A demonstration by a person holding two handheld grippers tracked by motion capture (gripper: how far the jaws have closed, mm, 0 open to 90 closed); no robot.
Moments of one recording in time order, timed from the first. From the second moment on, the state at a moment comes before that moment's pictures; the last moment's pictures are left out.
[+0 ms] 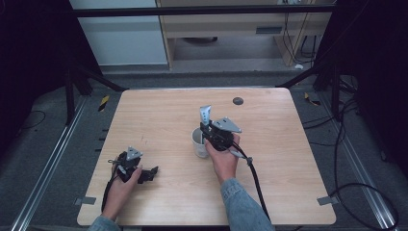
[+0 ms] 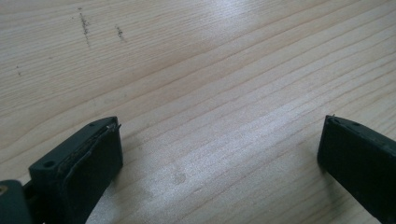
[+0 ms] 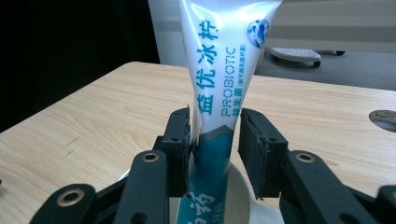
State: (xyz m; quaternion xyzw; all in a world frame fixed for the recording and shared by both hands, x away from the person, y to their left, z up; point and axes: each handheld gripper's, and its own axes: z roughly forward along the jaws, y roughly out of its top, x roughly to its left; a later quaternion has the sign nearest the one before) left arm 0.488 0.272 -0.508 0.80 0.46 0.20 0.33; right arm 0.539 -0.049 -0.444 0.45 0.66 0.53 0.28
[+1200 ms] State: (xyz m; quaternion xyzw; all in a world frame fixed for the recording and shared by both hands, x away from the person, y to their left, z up) left arm 0.488 0.272 -0.508 0.80 0.46 0.20 0.33; right arm 0.529 -0.051 -0.426 0.44 0.68 0.51 0.27
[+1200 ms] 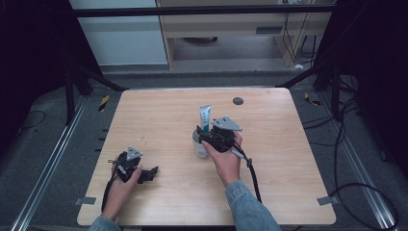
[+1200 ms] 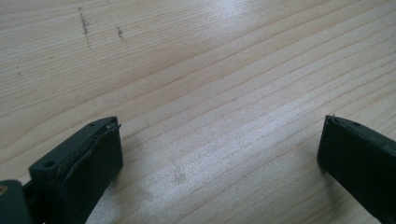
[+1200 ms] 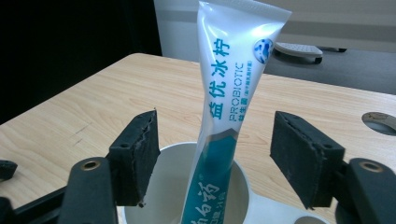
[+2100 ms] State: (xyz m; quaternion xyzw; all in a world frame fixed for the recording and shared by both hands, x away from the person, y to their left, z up) left arm 0.488 0.272 -0.508 0.80 0.46 0.20 0.33; right arm 0.516 -0.068 -0.409 0.40 0.72 0.51 0.26
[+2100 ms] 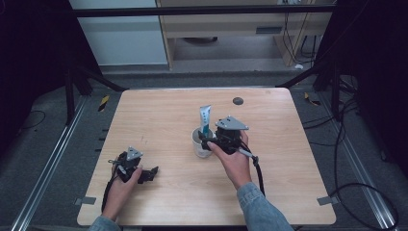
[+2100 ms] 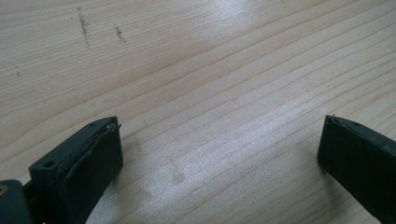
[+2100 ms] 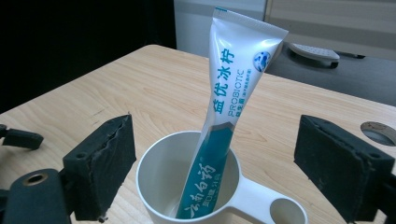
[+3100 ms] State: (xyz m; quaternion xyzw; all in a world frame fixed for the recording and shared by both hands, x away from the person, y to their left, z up) left arm 0.487 0.270 -0.508 0.80 0.46 0.20 0.33; right arm 0.505 -0.141 -0.399 0.40 0.75 0.45 0.28
